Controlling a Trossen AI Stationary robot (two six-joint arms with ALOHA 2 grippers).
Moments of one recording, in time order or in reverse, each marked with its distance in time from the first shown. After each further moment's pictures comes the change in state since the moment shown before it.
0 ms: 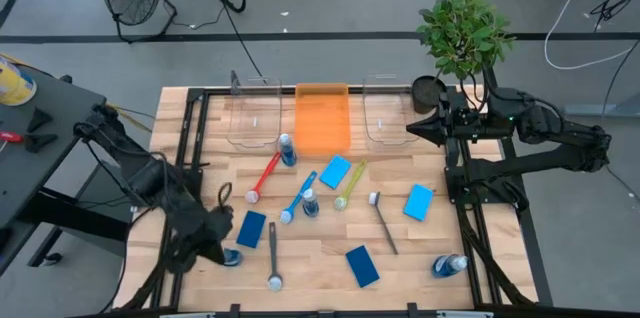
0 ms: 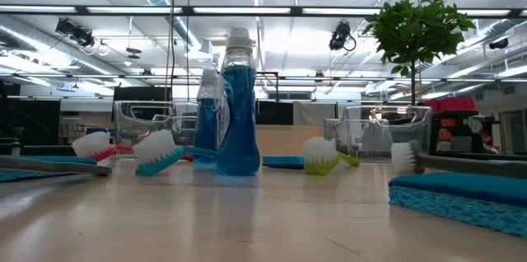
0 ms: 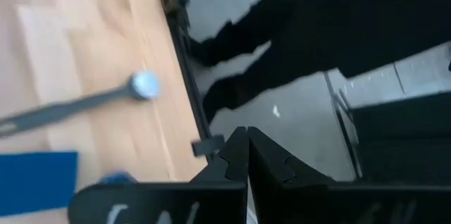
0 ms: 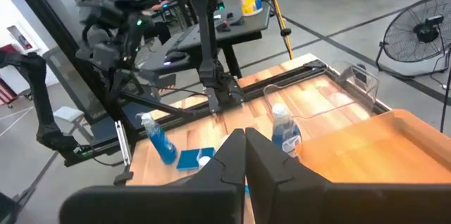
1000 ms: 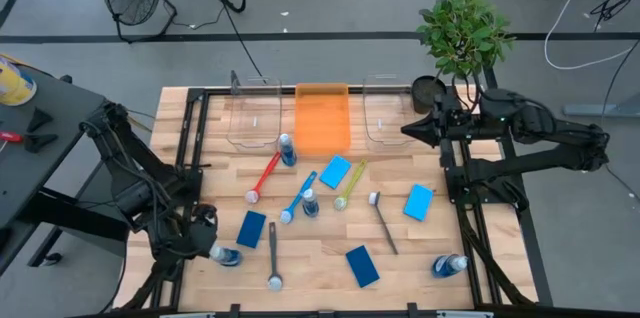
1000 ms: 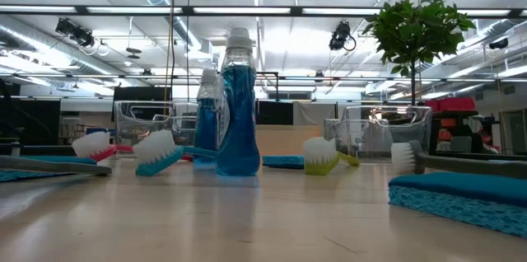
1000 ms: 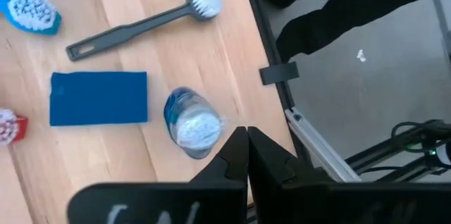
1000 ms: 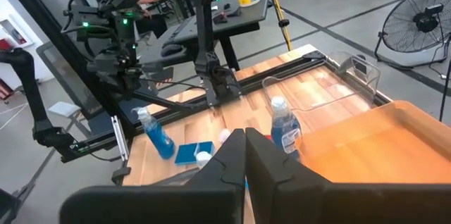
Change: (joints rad) left arm -0.218 0.028 0.000 -0.283 -0.258 -0.016; right arm 0.000 0.039 0.000 0.003 0.001 0.011
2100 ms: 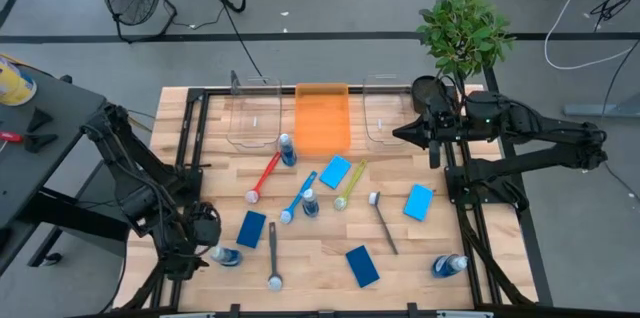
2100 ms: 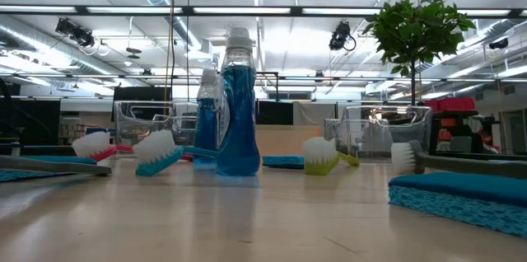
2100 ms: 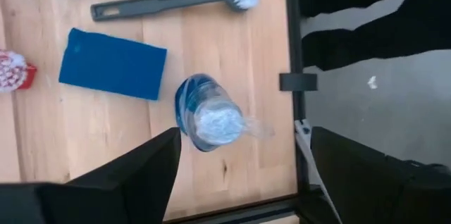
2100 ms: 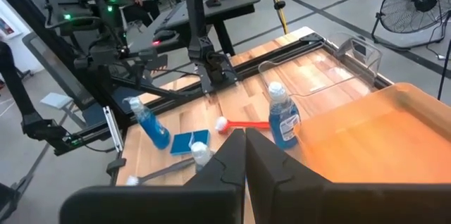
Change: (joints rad) left arm 0.007 0.042 0.000 -0.040 -0.035 -0.216; right arm 0.000 0.062 0.000 0.002 0.002 0.023
